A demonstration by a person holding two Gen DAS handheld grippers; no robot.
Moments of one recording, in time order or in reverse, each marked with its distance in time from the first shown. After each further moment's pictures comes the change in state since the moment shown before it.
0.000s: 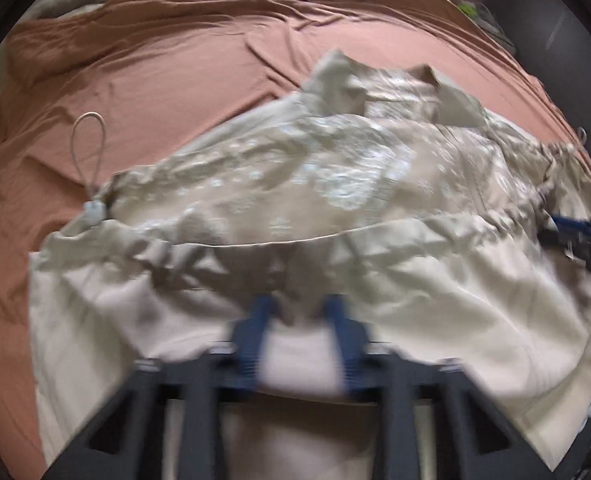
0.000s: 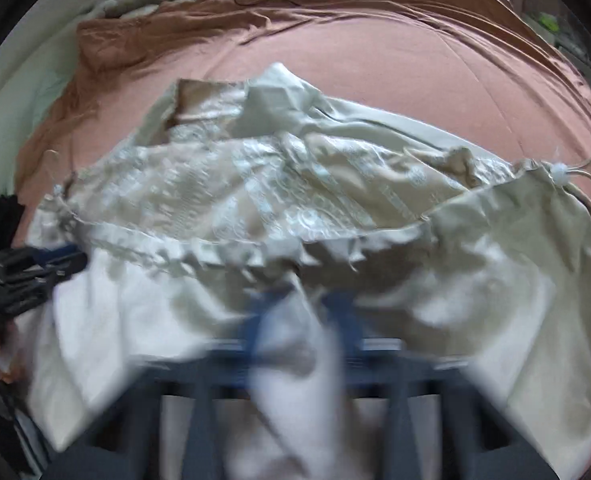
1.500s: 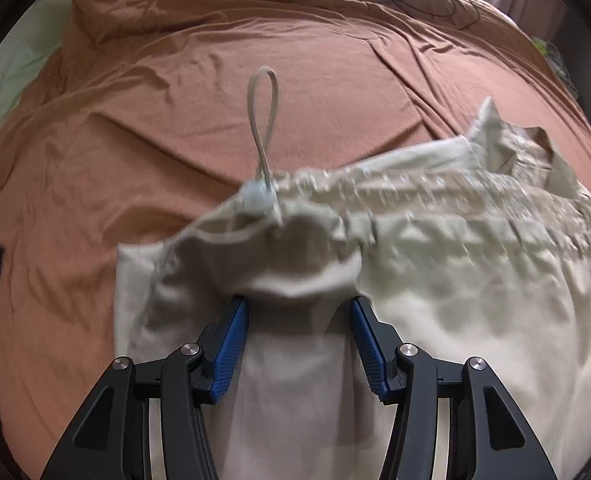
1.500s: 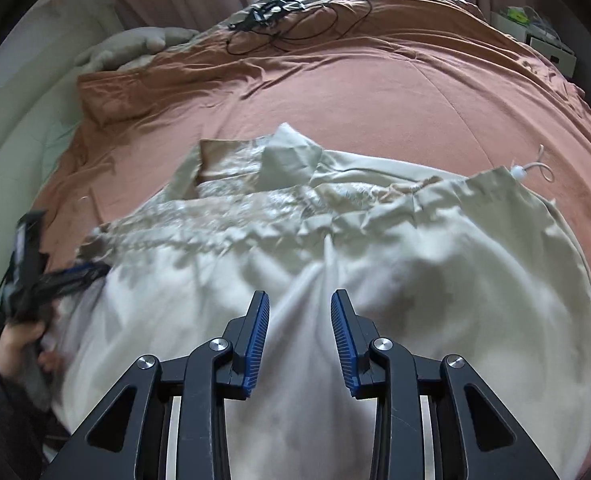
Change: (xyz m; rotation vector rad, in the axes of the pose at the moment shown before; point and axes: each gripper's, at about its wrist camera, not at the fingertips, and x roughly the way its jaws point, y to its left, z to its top) left arm 0.007 0.100 0.019 -0.196 0.001 0.150; right arm -0.059 0.013 -0.012 0.096 -0.133 0.006
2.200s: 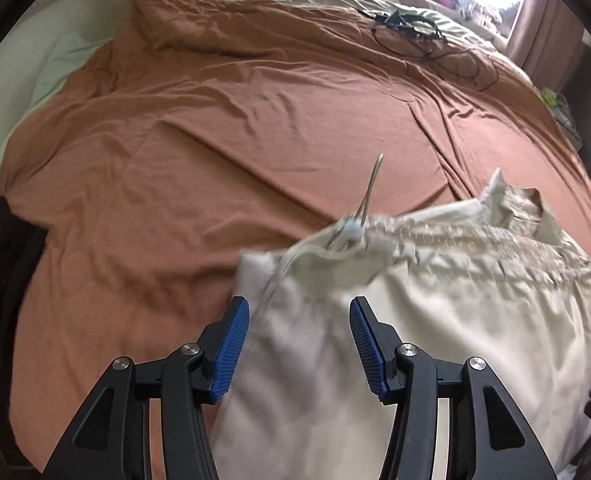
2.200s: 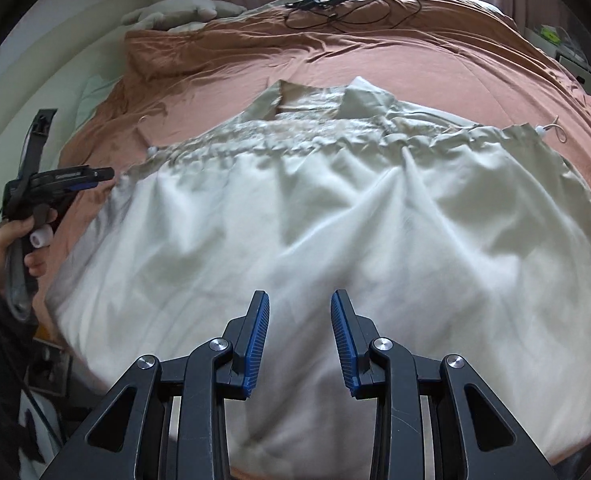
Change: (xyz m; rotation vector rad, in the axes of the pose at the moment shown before) left arm -0.069 0.071 -0.024 -0.117 -0.118 -0.032; right arm -0.022 0.059 -0.085 -0.126 0.038 0.045
